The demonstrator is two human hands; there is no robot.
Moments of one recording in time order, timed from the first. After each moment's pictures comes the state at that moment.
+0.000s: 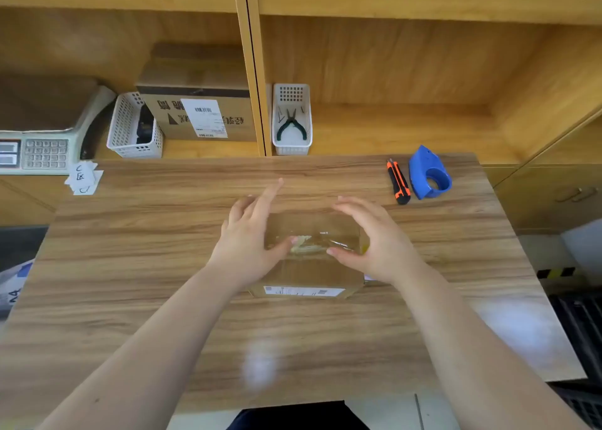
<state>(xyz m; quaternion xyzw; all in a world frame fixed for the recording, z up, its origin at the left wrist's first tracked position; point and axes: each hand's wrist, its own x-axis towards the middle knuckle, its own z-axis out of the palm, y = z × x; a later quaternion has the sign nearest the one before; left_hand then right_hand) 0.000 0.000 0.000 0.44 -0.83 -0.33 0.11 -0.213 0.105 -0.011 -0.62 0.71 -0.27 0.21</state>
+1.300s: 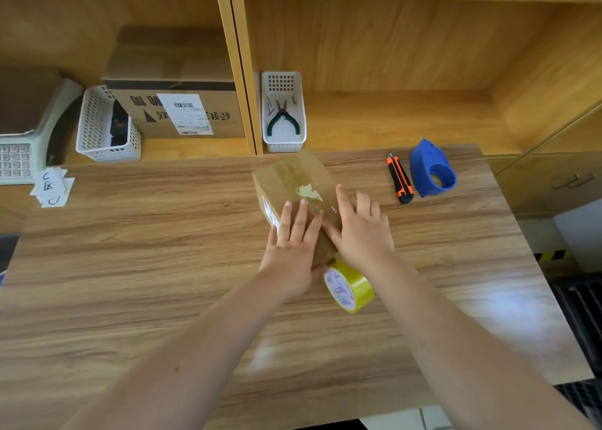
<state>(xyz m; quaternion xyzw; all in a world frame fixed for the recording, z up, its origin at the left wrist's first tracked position) -0.069 -0.017 -0.077 0.35 -0.90 -0.22 -0.12 -0.213 0.031 -0.071 -0.52 0.85 -0.01 0.11</state>
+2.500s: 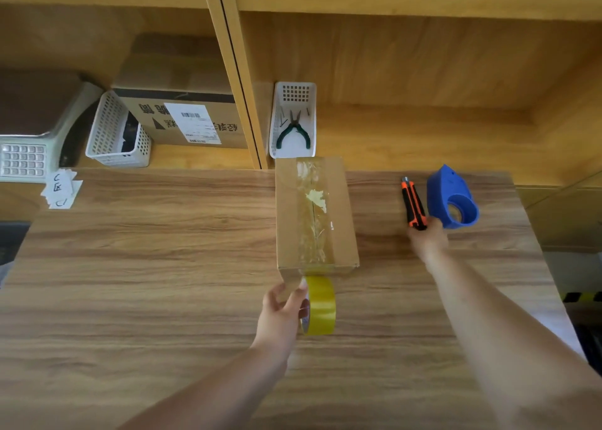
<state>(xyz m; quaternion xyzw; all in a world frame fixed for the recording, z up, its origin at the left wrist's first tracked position) -0.087 0.024 -0.106 0.66 -0.29 -0.68 0.13 -0.400 0.013 -0.155 -0.15 0.91 -0.27 0.29</state>
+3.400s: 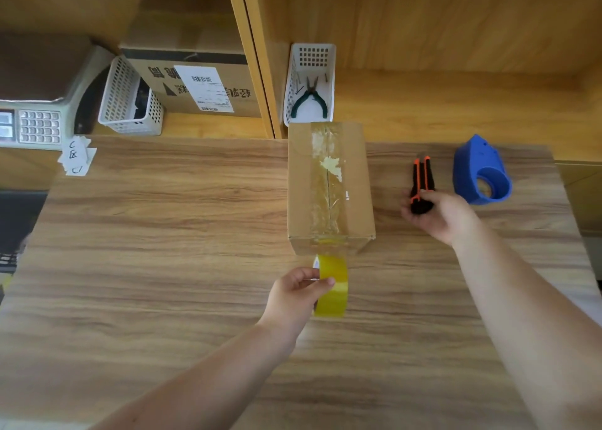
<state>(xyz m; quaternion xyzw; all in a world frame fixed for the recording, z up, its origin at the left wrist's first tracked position) -0.084 0.034 -0.108 0.61 -0.34 -0.70 0.14 -0.388 0.004 -0.143 0.07 0.57 -0.58 0.58</state>
